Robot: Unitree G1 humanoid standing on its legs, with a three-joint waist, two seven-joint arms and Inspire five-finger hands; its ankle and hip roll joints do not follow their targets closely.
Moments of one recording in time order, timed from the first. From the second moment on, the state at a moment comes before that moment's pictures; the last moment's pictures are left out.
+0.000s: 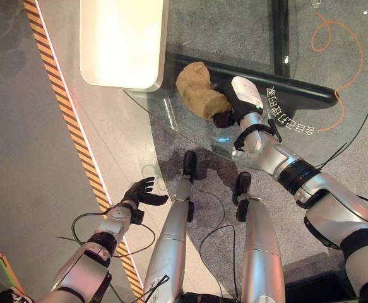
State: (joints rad) left arm -0.54 0.40 -0.46 1.06 -0.46 -0.05 -0.01; right arm -1.12 -0.47 0.88 0.75 0.00 0.10 -0.36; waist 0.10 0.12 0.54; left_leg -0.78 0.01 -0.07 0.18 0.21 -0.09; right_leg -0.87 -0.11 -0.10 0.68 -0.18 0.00
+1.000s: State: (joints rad) left arm -0.63 0.40 -0.10 0.69 -0.96 -0.39 0.40; right arm -0.85 -0.49 0.52 0.48 0.12 0.04 -0.67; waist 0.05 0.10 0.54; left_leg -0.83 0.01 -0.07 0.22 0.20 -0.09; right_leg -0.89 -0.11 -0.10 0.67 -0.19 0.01
